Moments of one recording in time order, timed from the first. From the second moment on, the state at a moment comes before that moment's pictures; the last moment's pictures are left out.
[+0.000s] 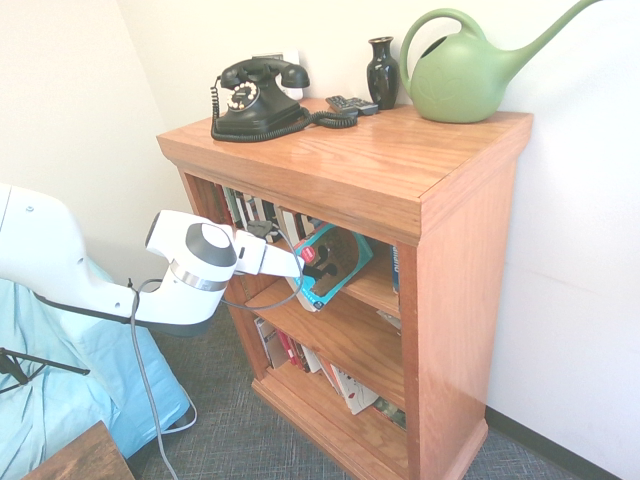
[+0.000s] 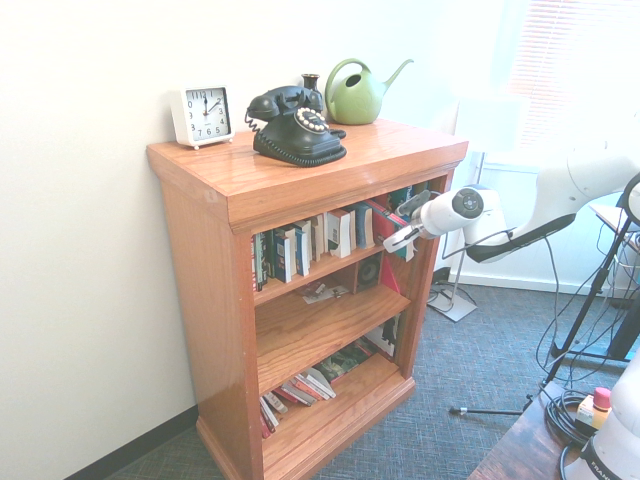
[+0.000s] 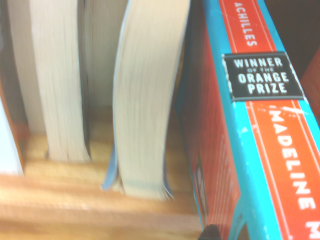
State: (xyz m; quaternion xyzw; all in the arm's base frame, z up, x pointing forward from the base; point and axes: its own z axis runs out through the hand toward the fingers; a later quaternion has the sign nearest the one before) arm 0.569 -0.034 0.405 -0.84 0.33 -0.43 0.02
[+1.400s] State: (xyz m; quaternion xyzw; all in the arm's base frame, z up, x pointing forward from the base) arm 0.620 -0.024 0.412 -0.83 0.35 -0.44 0.04
